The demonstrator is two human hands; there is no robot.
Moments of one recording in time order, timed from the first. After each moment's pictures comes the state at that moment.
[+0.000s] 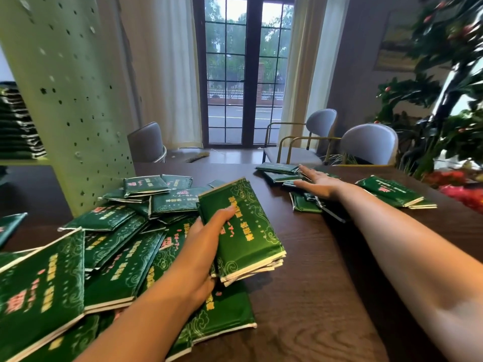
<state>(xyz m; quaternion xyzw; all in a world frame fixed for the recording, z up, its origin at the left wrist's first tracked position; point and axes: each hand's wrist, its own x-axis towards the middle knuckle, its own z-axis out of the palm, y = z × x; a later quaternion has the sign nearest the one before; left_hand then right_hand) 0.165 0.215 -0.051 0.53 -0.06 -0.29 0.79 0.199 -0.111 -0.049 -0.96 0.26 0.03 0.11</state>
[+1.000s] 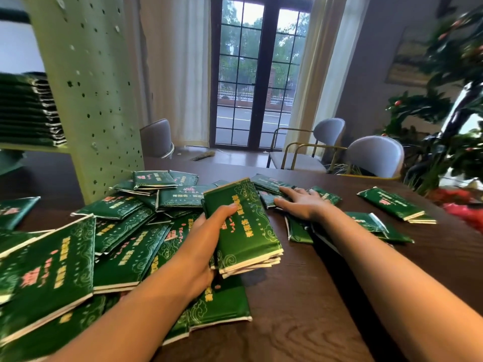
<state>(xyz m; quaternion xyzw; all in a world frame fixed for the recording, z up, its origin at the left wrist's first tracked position) 0.178 0.208 -0.049 0.57 -0.04 -0.25 0.78 0.202 -0.048 -0.063 -0.97 0.24 0.05 0.07</state>
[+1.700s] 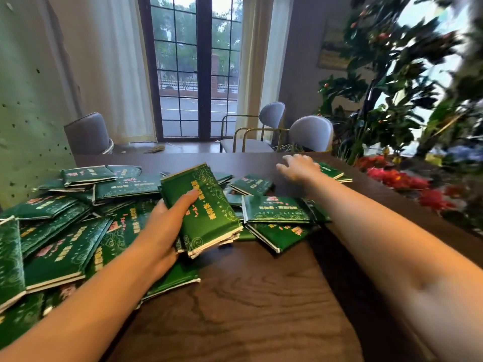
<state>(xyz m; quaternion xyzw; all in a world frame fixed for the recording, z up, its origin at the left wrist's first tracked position) 0.144 0.203 -0.053 0.51 -0.11 -0.29 0.80 0.125 -0.110 -0.037 -0.93 0.37 -0.09 0.04</state>
